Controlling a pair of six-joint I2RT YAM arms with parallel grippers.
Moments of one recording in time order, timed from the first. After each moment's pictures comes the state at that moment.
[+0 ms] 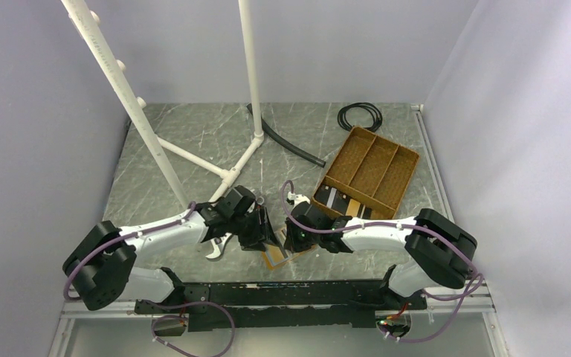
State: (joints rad) left arm -0.80 1.32 0.64 -0.28 0.31 -1.02; right arm 1.01 1.46 0.60 0.01 -0.03 0.70
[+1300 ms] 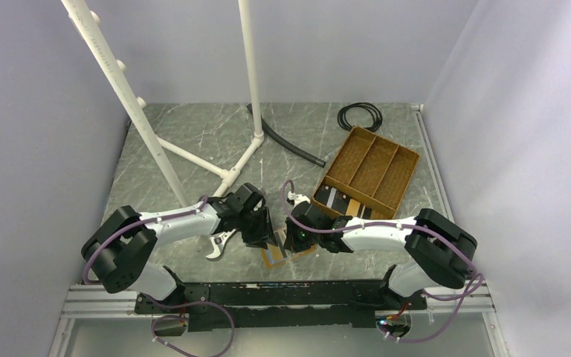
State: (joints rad) left arm -0.80 1.46 0.72 -0.30 0.28 -0.96; right arm 1.00 1.46 0.59 0.01 -0.04 0.70
